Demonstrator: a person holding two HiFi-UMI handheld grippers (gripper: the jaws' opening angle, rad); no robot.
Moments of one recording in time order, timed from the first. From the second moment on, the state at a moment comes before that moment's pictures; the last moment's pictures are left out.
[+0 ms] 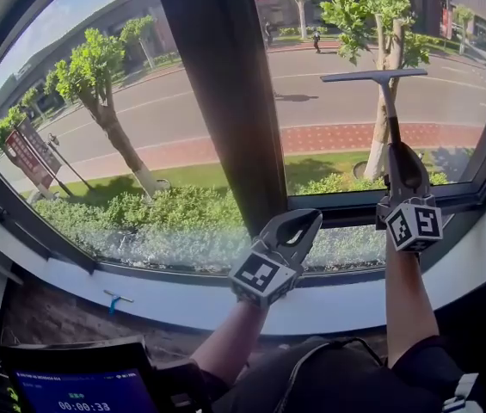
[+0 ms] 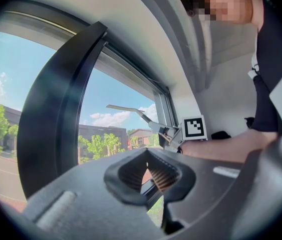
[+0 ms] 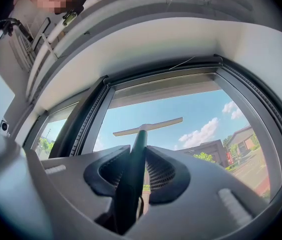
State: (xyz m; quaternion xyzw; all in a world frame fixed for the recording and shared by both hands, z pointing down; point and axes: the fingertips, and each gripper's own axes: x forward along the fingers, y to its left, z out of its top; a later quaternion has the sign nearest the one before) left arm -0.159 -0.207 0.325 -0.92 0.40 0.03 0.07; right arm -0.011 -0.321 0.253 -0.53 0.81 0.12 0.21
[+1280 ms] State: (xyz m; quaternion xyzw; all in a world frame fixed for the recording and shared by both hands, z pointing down) left arm -0.153 -0.201 0.341 -0.92 0.39 0.00 0.05; right arm -0.004 -0.312 0.344 -0.53 0.83 0.03 0.19
